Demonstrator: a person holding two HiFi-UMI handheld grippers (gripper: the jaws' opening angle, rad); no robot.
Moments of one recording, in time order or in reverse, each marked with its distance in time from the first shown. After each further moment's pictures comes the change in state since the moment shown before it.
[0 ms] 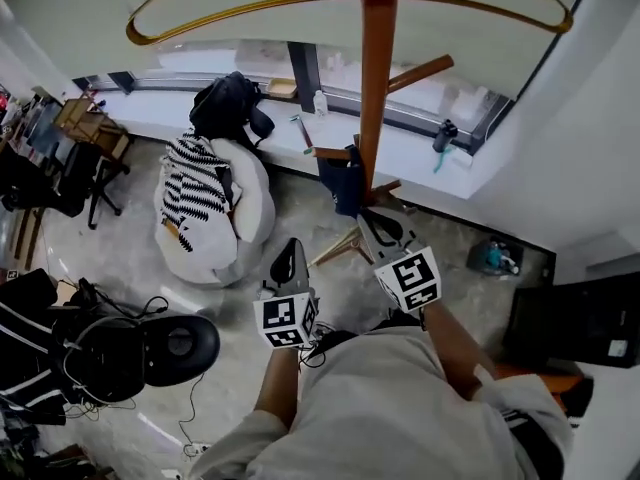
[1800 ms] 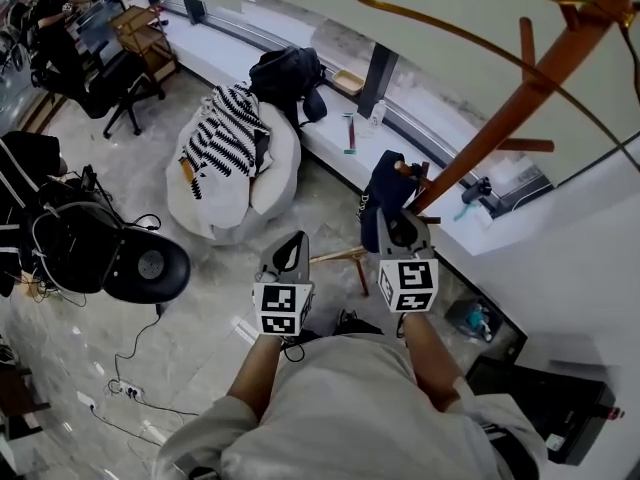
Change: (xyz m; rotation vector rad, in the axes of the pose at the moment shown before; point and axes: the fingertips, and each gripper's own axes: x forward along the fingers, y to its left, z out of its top) left arm -0.028 0.057 -0.016 -0.039 0.044 0.161; right arm 0.060 0.015 0.021 -0.018 0.013 -0.021
